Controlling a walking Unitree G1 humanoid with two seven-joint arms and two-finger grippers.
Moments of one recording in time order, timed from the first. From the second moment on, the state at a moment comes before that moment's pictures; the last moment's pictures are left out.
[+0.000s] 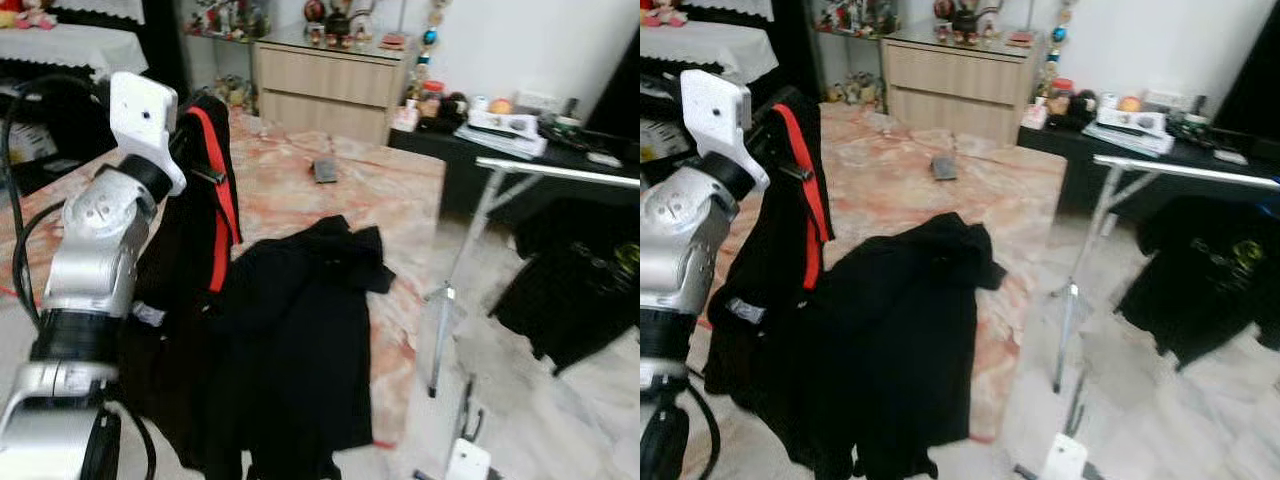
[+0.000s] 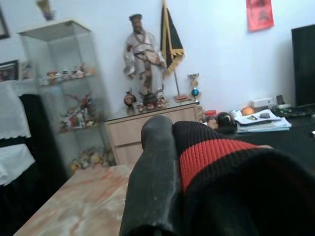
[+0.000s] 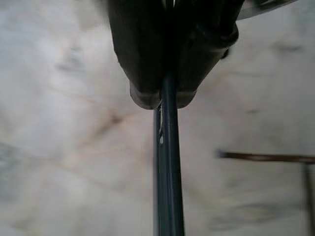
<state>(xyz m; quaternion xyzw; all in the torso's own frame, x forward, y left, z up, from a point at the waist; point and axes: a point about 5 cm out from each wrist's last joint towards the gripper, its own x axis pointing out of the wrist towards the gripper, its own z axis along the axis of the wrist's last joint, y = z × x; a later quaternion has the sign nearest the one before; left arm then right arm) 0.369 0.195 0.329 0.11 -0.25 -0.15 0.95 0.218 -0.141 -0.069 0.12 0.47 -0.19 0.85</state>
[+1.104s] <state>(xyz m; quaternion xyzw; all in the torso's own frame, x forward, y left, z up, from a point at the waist) 0.309 0.189 0.174 0.07 -0.06 -0.10 0.99 0.213 -0.159 -0.072 0.07 0.48 -0.17 0.86</state>
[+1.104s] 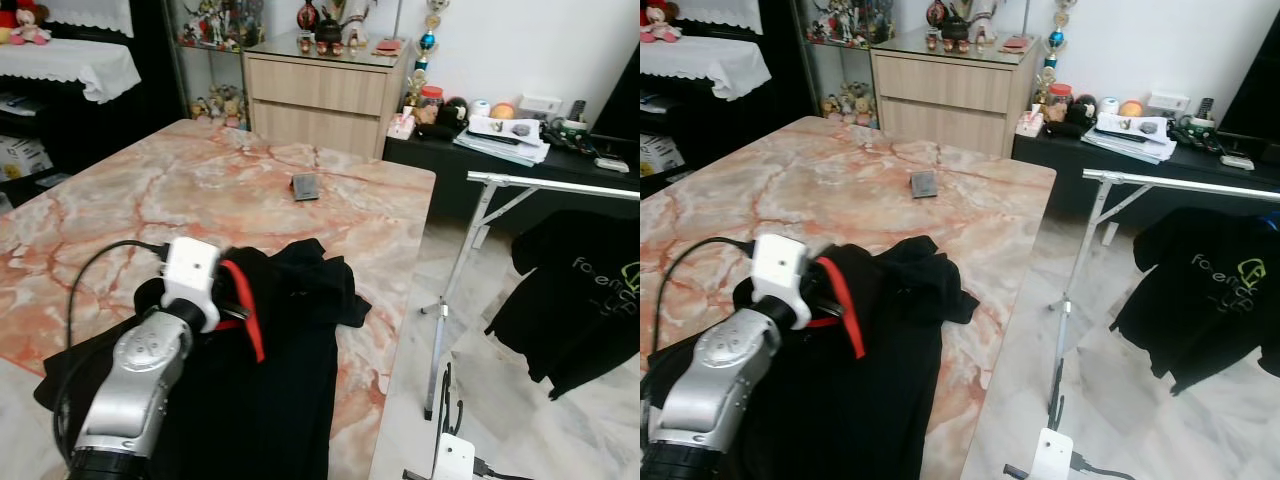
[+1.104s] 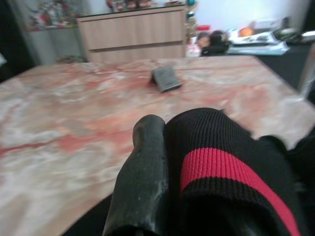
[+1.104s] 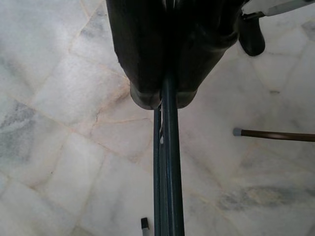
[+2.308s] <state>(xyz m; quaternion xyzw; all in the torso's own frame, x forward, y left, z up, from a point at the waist) 0.278 0.189 0.178 0.03 -0.08 -0.09 0.99 0.214 -0.160 -0.071 0.04 0.48 -0.15 0.87</state>
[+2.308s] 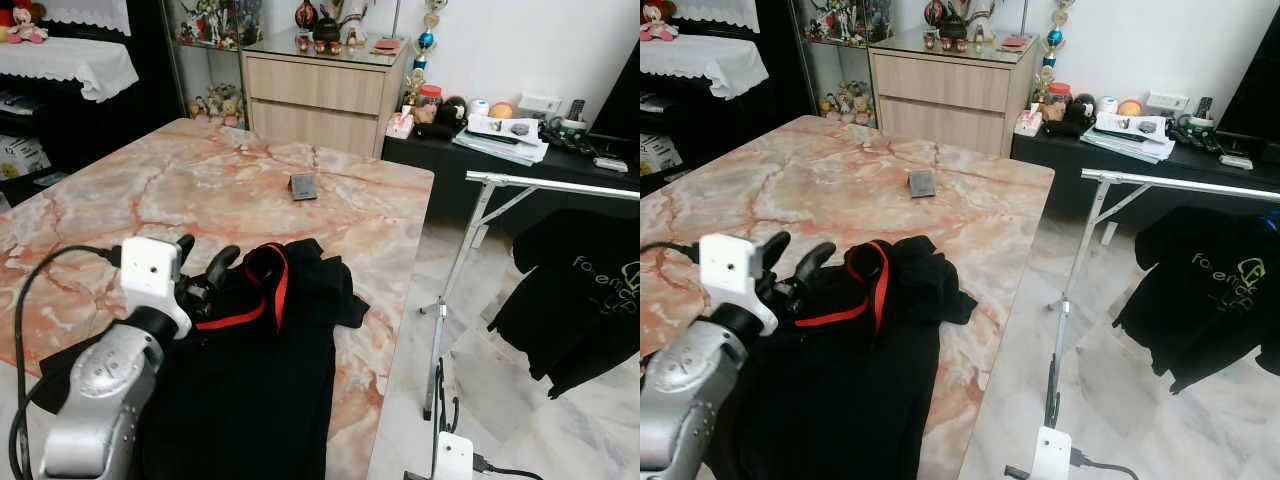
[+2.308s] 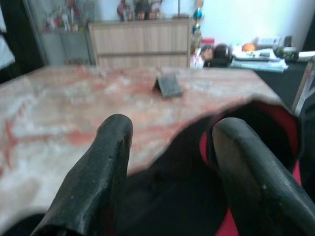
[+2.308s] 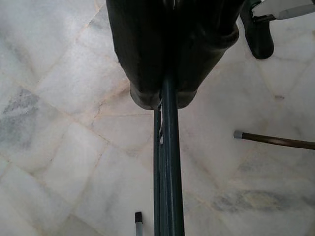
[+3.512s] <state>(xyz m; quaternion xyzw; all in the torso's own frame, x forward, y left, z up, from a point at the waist) 0.283 0.187 0.188 0.03 -0.10 -0.07 0.99 0.215 -0.158 -0.071 0.05 0.47 -0.14 0.87</state>
